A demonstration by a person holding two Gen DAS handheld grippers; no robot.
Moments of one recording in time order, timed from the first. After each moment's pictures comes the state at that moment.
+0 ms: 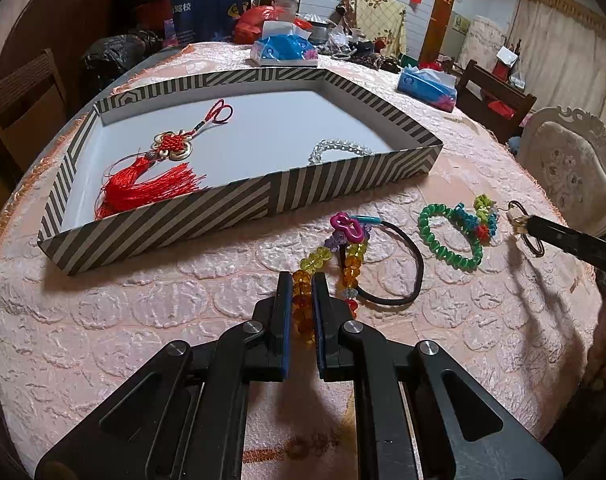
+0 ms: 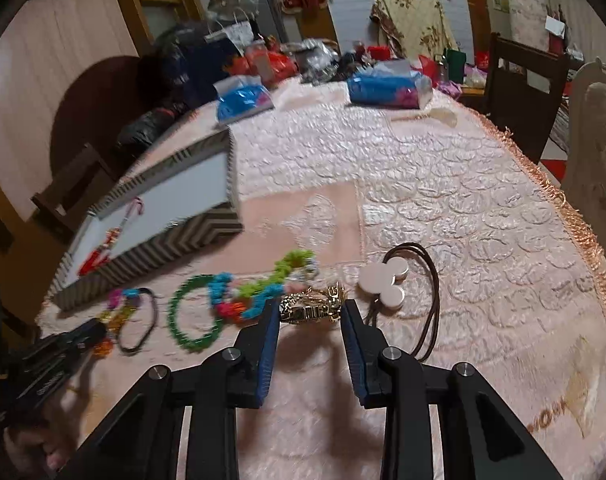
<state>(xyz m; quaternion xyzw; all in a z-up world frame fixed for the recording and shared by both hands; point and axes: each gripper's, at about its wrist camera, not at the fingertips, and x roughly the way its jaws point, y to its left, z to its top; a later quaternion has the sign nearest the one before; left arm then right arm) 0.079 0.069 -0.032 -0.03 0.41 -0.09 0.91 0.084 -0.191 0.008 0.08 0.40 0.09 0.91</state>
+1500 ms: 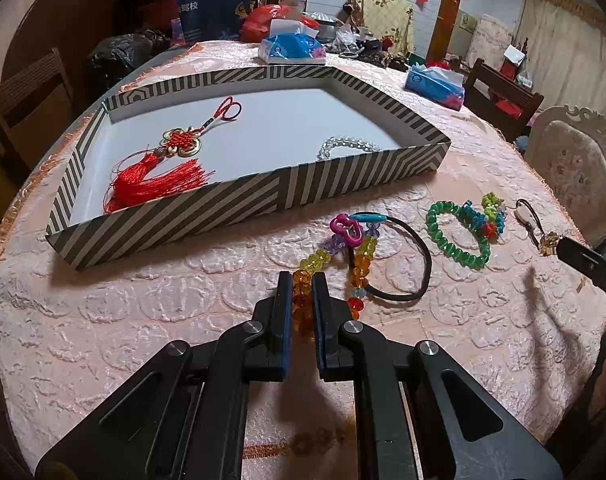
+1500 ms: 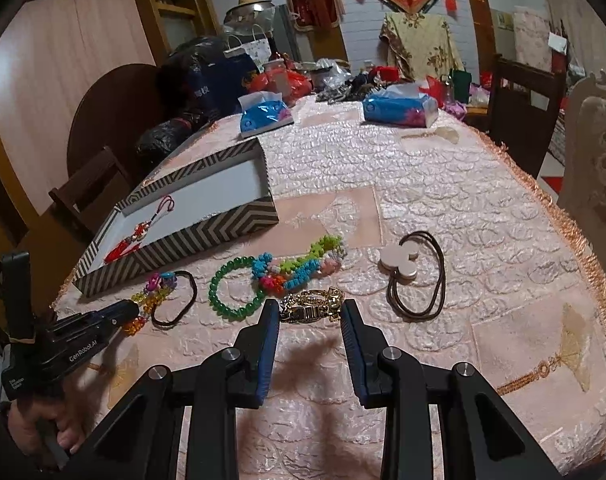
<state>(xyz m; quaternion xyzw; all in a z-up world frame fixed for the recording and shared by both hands) 0.079 0.071 -0.033 -0.03 0.41 -0.07 0.91 0.044 -0.174 0.016 0.06 0.38 0.09 0.92</state>
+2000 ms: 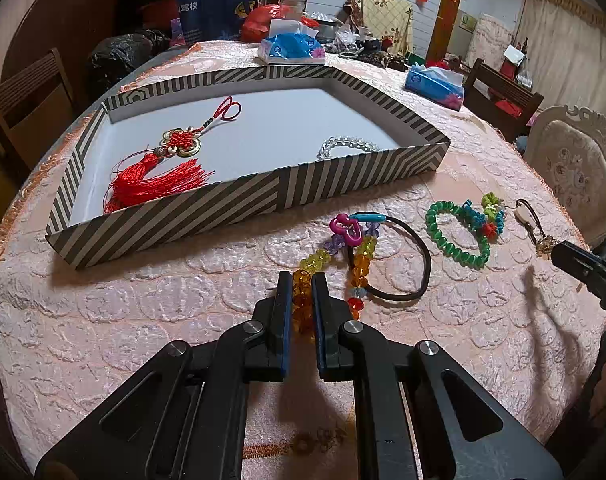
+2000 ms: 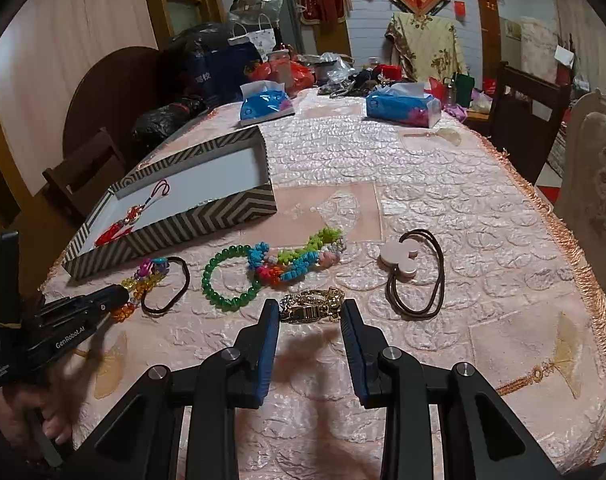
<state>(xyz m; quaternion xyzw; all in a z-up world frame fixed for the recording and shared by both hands) 0.079 0.071 -0.033 -0.03 0.41 -0.07 0.91 0.045 -0.166 0.014 0.03 0.39 0.09 0.92</state>
